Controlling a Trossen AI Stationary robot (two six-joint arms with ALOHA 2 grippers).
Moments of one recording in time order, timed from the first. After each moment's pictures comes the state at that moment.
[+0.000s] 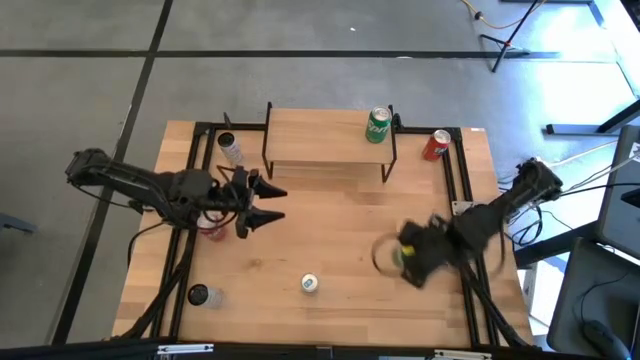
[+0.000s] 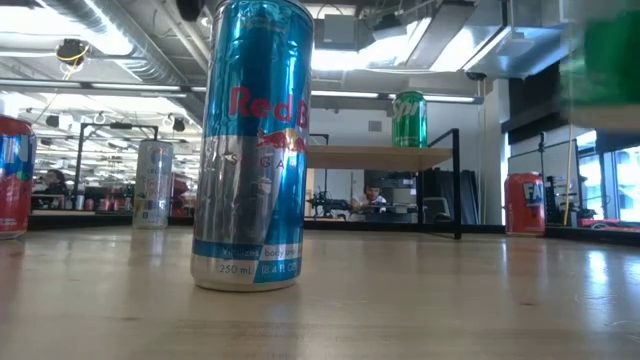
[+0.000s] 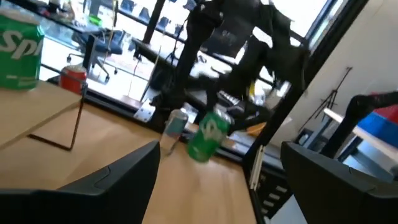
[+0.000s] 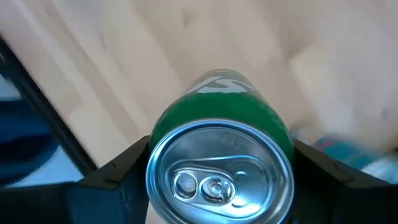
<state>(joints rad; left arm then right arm) -0.19 0.92 0.72 0.17 -0.20 -0.46 0.55 1.45 1.48 -1.40 0.10 1.09</state>
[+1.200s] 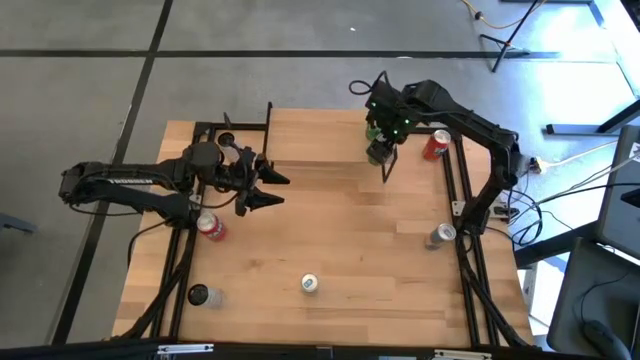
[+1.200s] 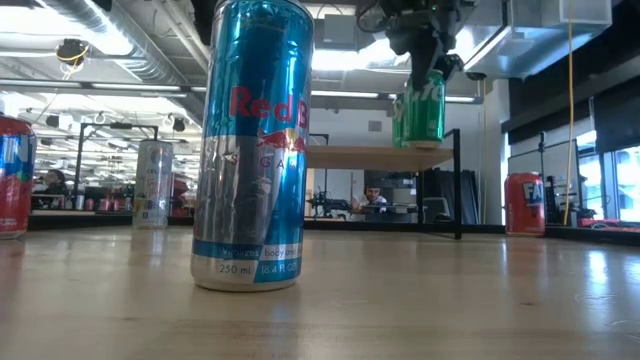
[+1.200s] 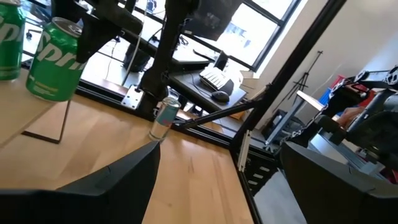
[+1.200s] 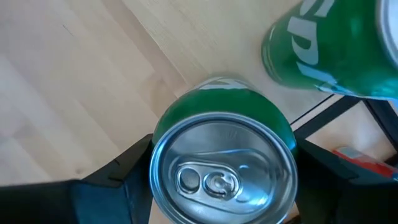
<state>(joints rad) 0.14 0.91 0.72 0.14 0.28 -0.47 -0.49 1.73 1.90 -1.50 -0.03 0.15</state>
